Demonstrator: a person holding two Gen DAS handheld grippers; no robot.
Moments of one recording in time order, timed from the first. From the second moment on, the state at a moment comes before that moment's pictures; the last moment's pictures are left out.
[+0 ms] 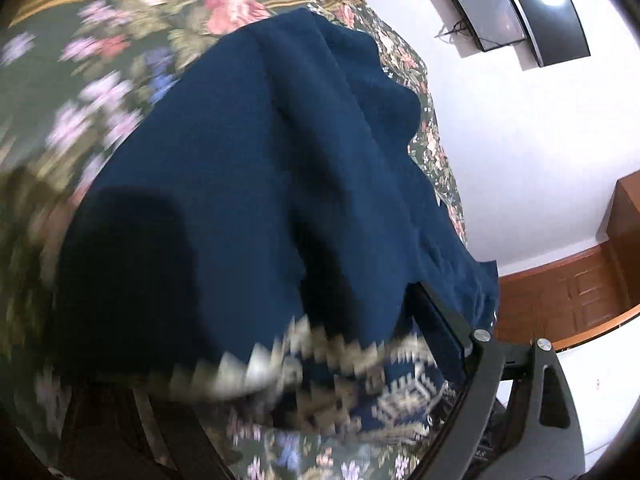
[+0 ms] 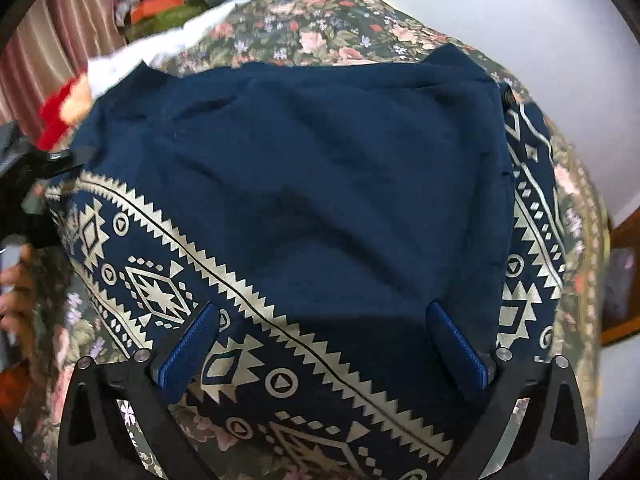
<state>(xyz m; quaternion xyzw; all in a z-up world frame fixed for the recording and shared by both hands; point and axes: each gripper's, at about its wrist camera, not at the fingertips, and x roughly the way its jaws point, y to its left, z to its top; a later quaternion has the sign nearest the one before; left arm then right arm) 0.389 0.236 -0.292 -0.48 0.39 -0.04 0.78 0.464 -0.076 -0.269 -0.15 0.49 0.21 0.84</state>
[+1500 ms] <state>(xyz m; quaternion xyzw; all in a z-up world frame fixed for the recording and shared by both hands) 0.369 0.098 -0.139 -0.15 0.35 0.06 0.92 0.379 -0.108 -0.182 0.00 0.48 0.27 0.84</state>
